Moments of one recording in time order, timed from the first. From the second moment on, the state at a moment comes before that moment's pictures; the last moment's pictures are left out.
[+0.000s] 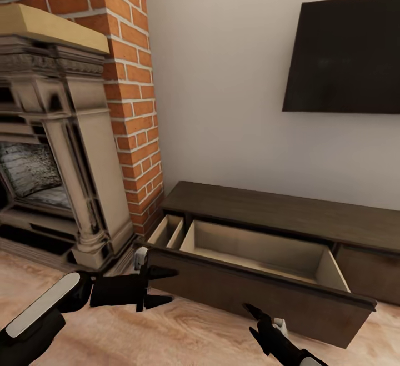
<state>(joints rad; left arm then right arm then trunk) -0.41 0.49 -0.54 -1.45 2.11 0.99 0.13 -0.51 -0.08 -0.02 -0.05 -0.97 0.33 0.82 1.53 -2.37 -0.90</state>
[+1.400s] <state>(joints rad) -0.41 0.49 -0.54 -1.45 2.11 0.99 0.13 -0.51 -0.08 -0.02 -0.05 -0.97 0.31 0.82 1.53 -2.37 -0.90</state>
